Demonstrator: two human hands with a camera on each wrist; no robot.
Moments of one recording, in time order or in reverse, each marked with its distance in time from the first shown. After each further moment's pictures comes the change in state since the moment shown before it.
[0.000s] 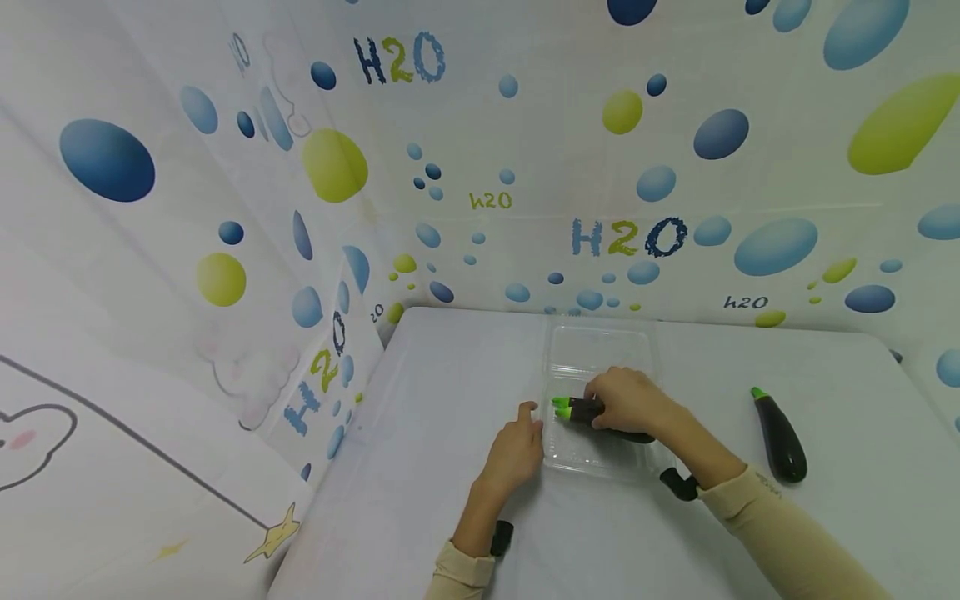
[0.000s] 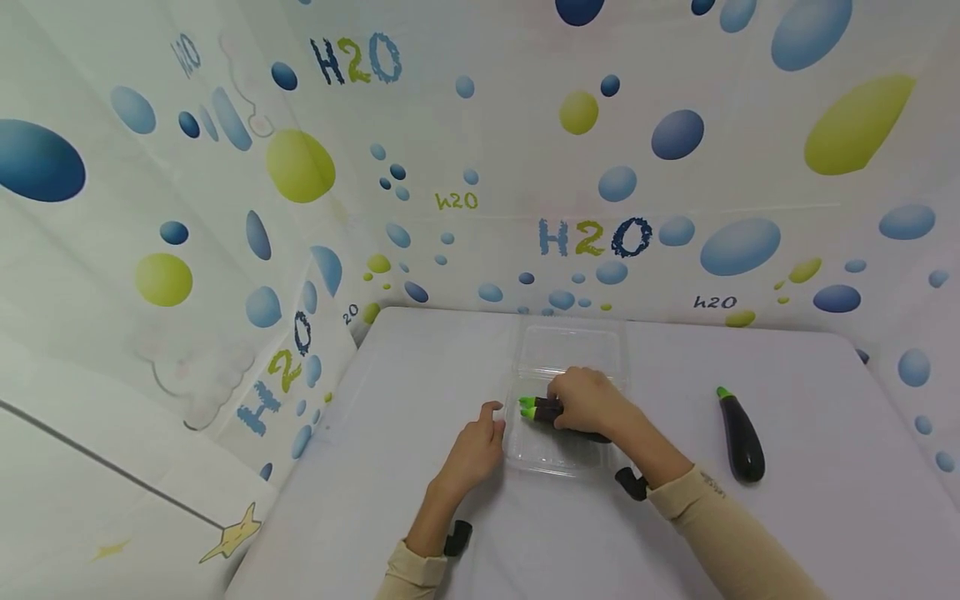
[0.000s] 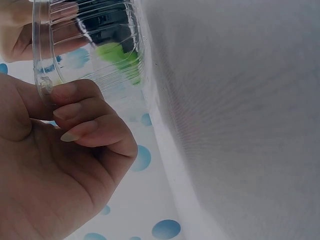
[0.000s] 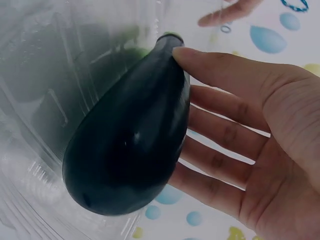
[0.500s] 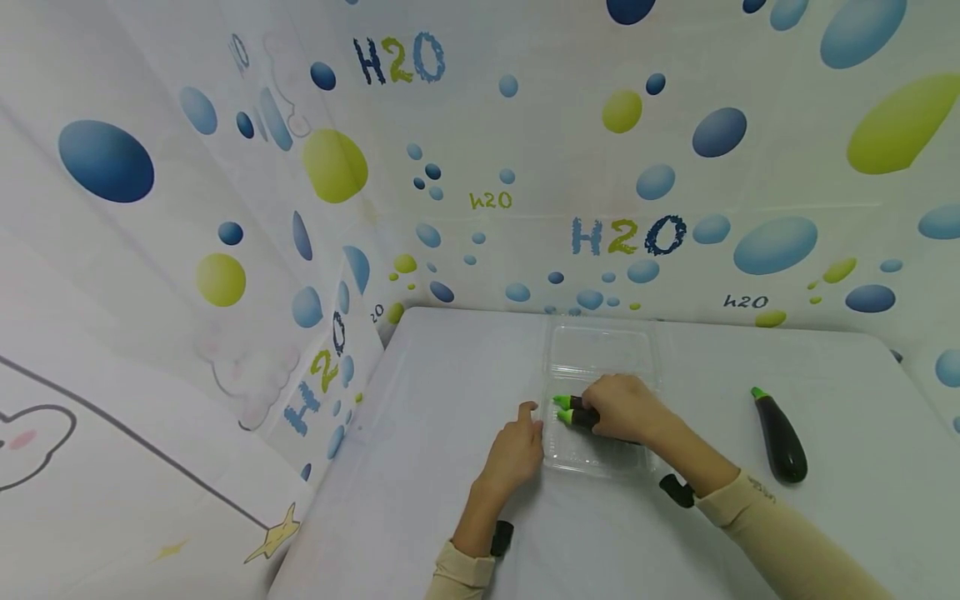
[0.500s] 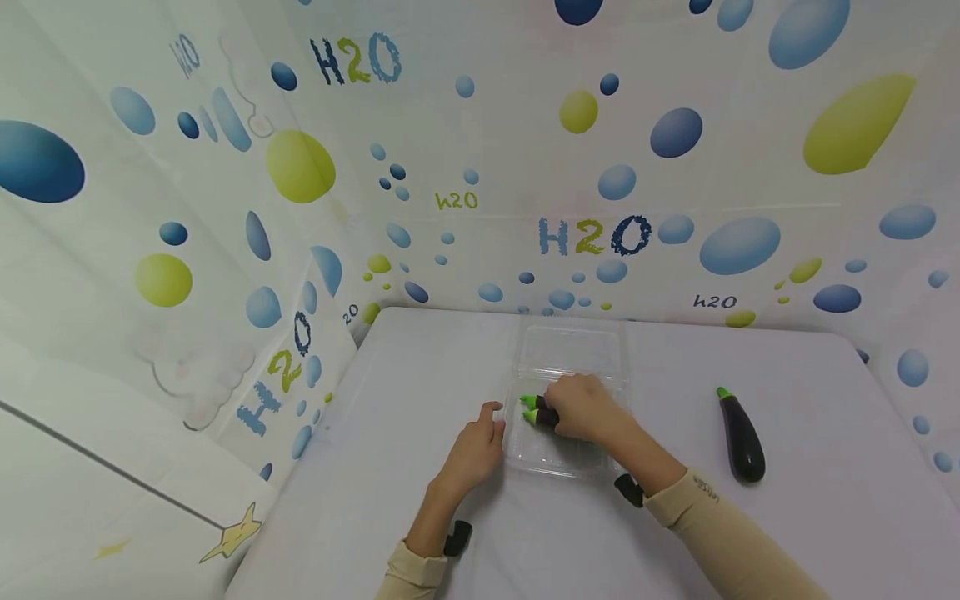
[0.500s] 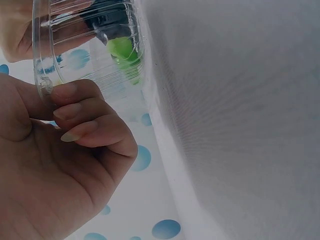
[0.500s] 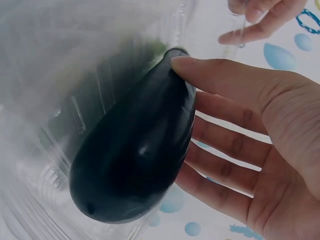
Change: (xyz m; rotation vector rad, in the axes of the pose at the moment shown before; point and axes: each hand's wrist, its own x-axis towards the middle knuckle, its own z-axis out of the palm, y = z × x) left_hand -0.001 -0.002 0.001 0.004 0.009 0.018; right_hand -0.001 -0.007 0.019 -0.183 0.060 -0.036
